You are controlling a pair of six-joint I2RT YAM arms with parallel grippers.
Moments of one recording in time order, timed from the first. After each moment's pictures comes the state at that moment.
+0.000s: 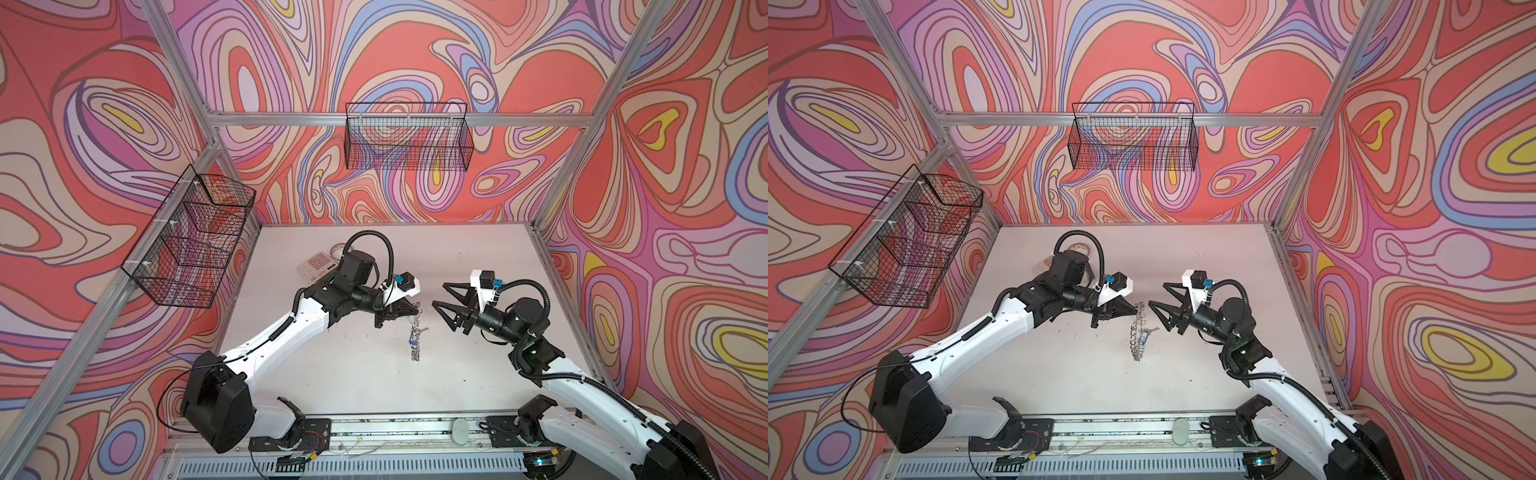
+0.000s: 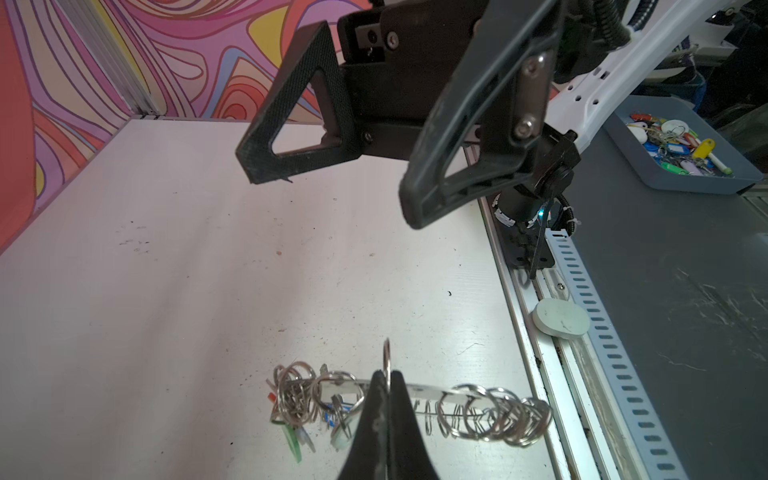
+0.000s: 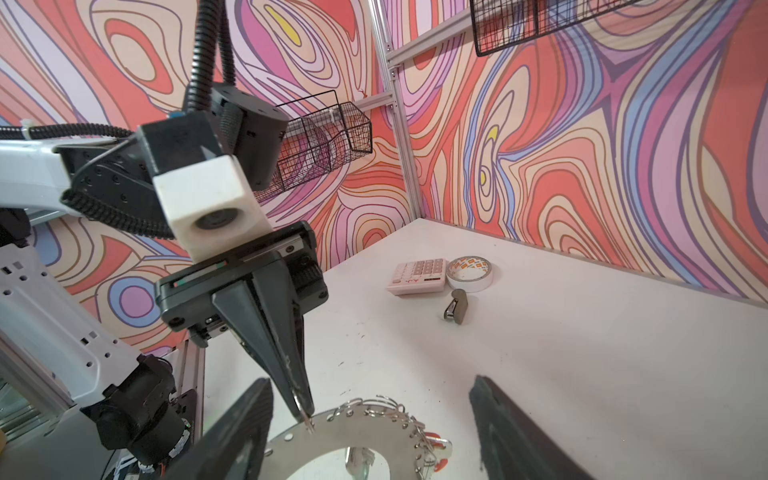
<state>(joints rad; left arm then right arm) -0.61 1.36 1.08 -0.39 0.83 0.52 0.47 0.91 0.45 0.52 -0.53 0.30</state>
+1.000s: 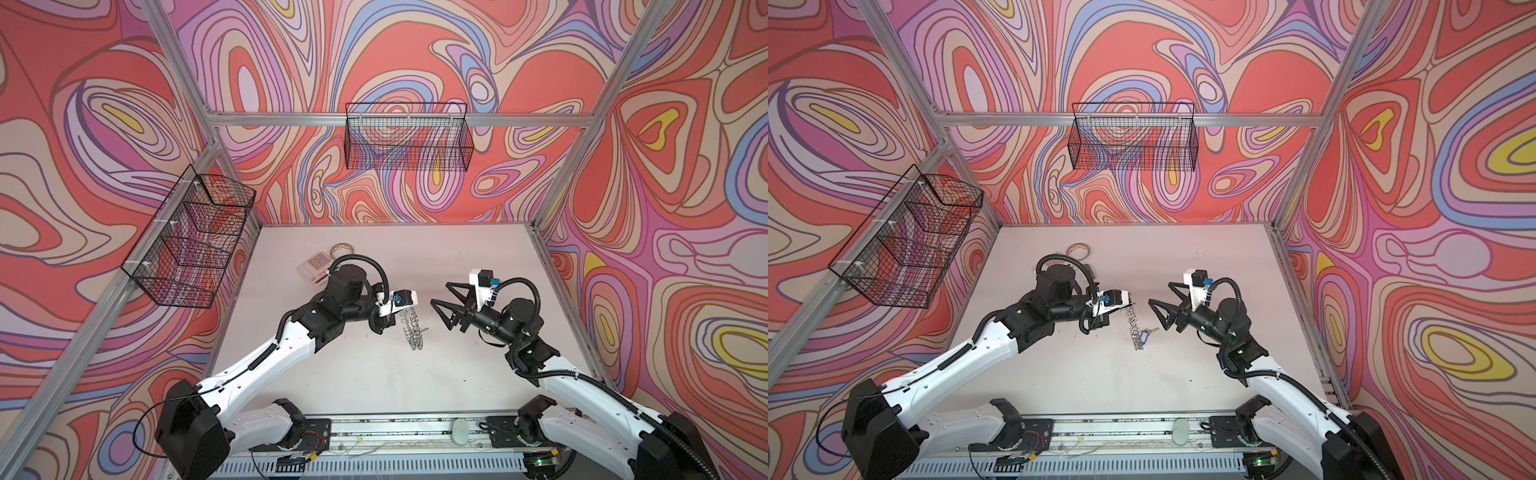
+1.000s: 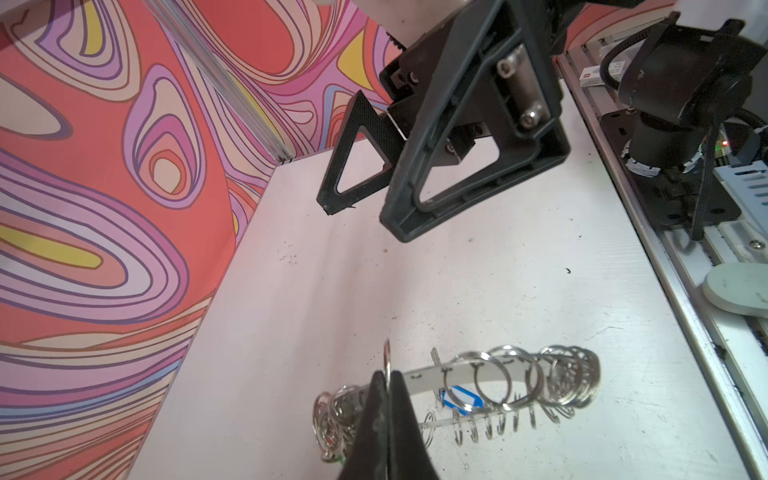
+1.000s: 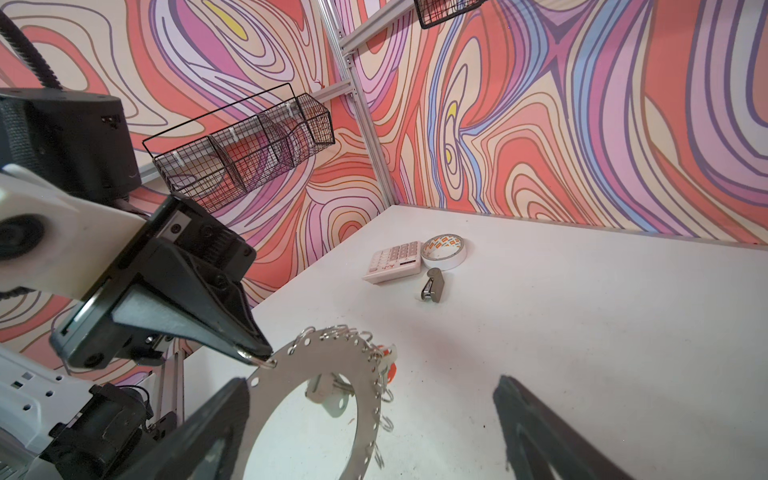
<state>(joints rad) -0.67 1.19 0.93 -0.18 0.52 0.66 0.47 0.95 0.43 0.53 -0.45 0.35</state>
